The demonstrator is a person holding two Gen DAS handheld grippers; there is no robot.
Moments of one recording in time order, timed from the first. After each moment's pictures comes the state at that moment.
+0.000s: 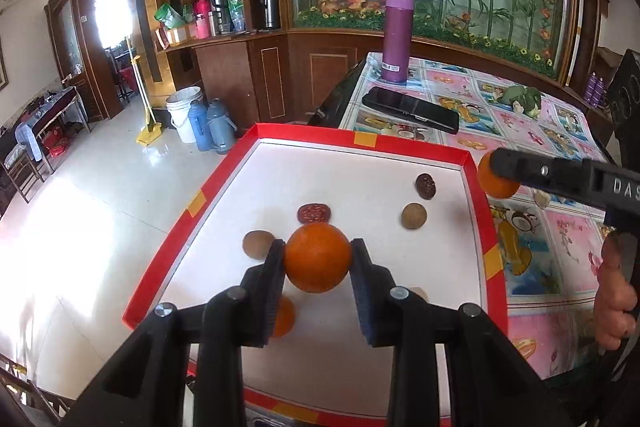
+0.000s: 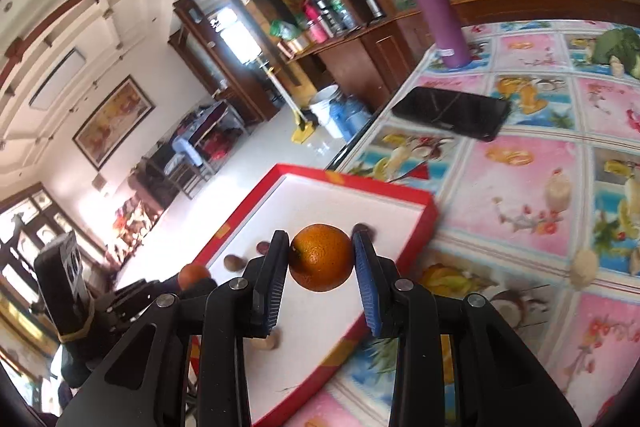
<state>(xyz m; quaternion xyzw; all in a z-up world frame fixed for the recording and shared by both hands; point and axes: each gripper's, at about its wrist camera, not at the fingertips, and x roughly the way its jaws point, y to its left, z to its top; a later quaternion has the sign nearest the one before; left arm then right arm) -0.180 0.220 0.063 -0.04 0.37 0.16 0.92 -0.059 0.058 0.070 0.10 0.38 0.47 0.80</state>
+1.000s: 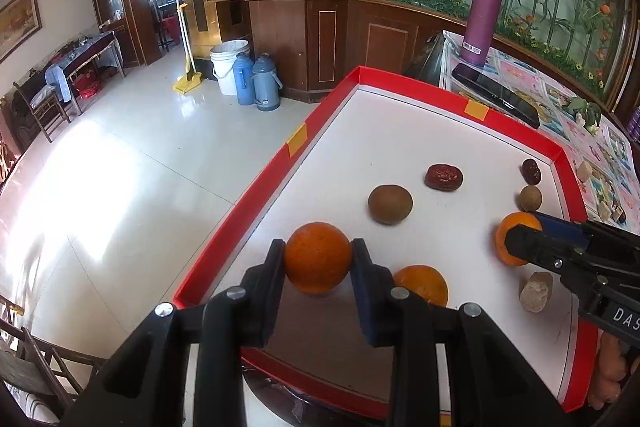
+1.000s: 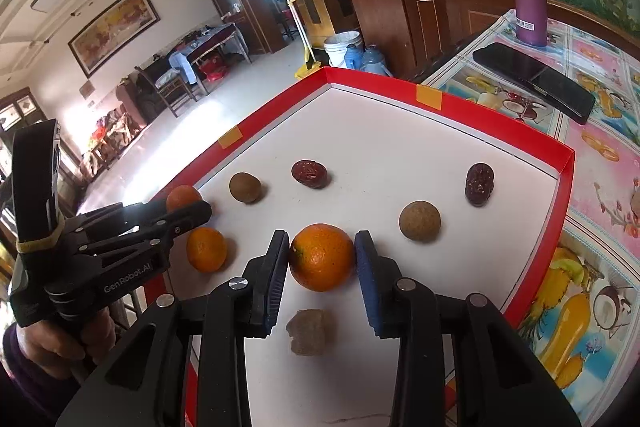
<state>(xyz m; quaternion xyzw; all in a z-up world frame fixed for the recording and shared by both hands) -0.193 0.291 0.024 -0.11 0.41 0.23 0.88 -0.097 0.142 0.034 -0.04 0.41 0.47 0.78</state>
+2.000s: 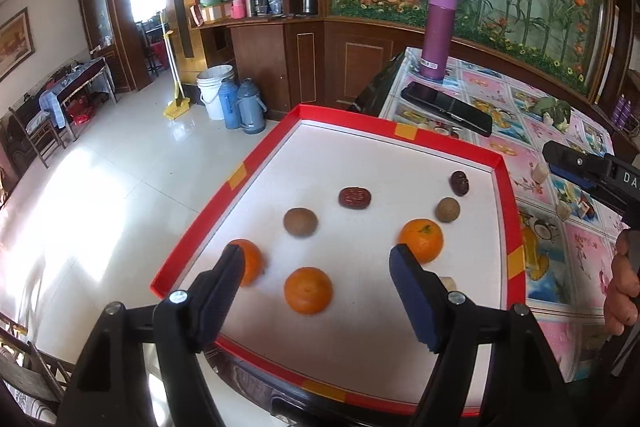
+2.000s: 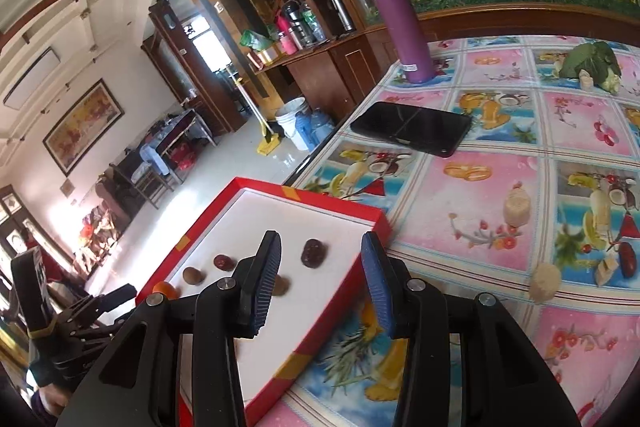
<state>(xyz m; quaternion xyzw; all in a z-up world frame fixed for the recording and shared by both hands) -0.187 0.228 0.066 -0.07 0.38 0.20 0.90 -0.028 0.012 0.072 0.11 0.36 0.39 0.84</state>
